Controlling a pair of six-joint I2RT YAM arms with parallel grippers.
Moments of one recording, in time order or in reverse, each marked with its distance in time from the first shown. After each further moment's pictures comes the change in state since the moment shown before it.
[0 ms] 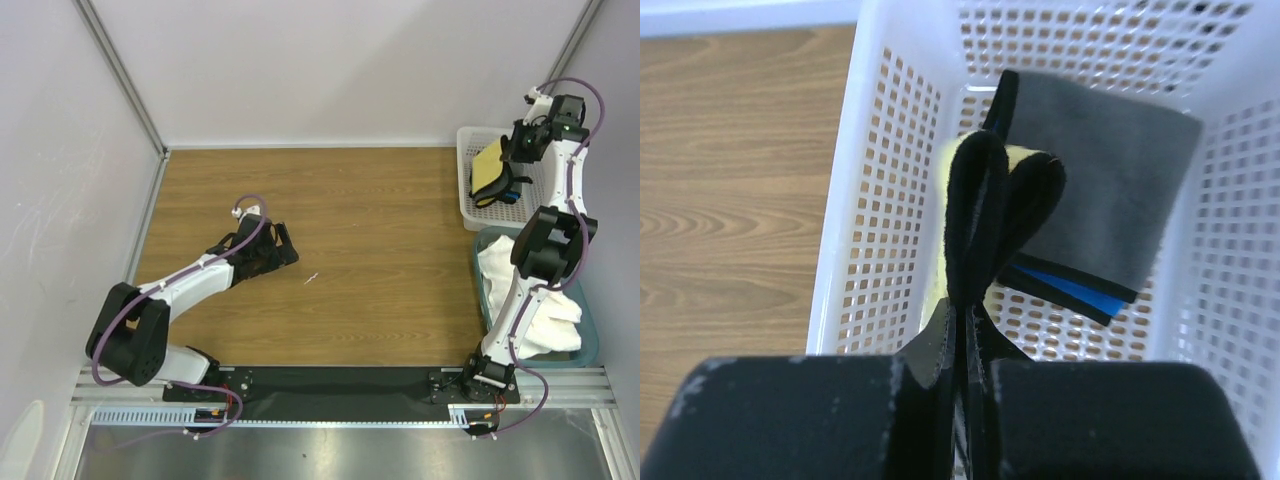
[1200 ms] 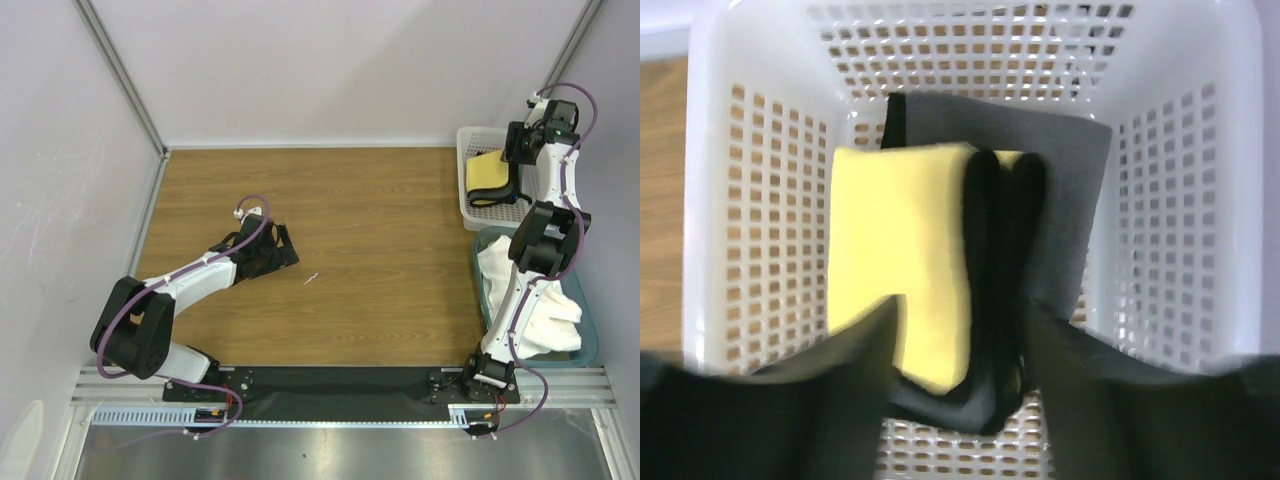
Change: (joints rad) left arm 0.001 0.047 0.013 -0.012 0.001 0.000; right arm 0.004 0.119 0.029 0.115 0.164 0.028
